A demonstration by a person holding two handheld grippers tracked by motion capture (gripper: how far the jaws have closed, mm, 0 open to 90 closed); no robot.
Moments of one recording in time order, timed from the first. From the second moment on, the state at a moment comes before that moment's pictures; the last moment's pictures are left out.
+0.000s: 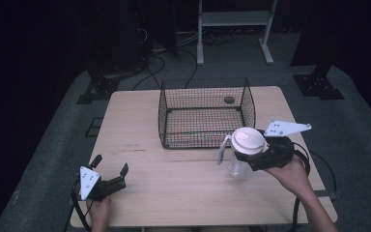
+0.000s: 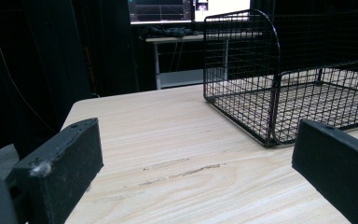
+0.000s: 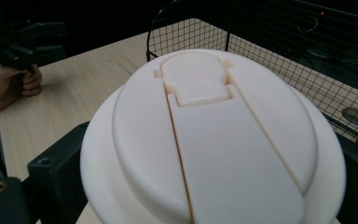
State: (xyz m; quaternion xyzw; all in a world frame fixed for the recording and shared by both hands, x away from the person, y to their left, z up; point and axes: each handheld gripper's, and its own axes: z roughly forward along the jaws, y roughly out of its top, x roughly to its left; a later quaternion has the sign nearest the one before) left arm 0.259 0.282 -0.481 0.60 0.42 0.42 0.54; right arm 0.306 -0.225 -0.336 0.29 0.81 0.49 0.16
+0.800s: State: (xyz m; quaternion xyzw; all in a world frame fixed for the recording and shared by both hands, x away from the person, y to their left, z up) left arm 0.260 0.283 -0.481 0.60 0.42 0.41 0.54; right arm 0.351 -0.199 -0.289 0.27 0.81 0.50 0.14
